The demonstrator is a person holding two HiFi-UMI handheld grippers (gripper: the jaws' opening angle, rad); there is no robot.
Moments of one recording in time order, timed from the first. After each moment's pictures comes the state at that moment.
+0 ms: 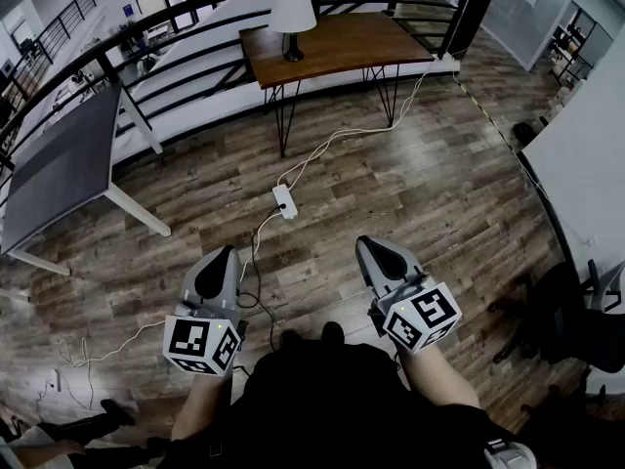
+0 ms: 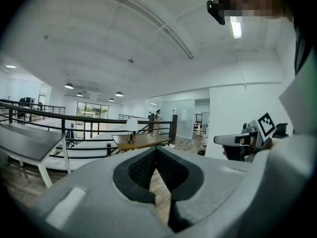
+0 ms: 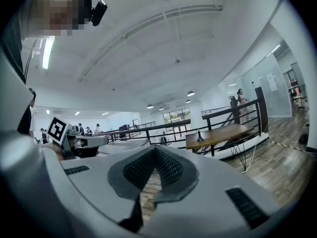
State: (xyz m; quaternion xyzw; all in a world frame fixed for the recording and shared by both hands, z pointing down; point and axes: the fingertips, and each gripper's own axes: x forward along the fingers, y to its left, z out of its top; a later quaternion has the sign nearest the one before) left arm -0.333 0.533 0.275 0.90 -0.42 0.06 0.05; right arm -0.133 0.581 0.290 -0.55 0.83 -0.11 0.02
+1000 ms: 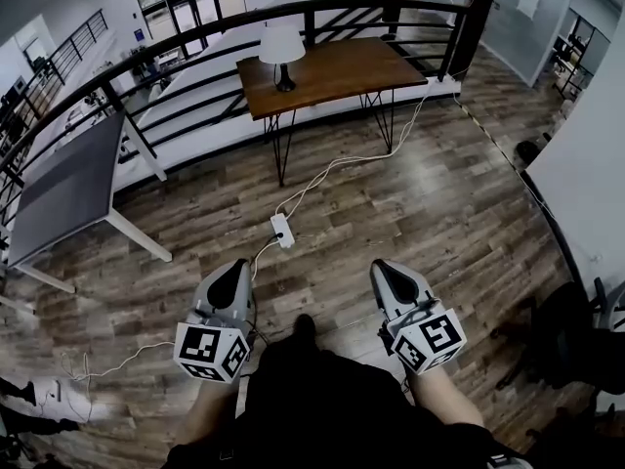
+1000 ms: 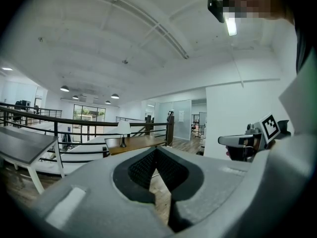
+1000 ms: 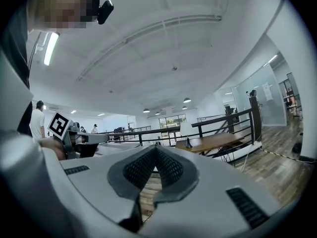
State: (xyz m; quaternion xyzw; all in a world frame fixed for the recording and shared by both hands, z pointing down) left arm -0.232 0.534 0.275 0.91 -0.41 0.06 0.04; right arm -0.026 0.600 0.294 -0.58 0.81 -0.07 0.03
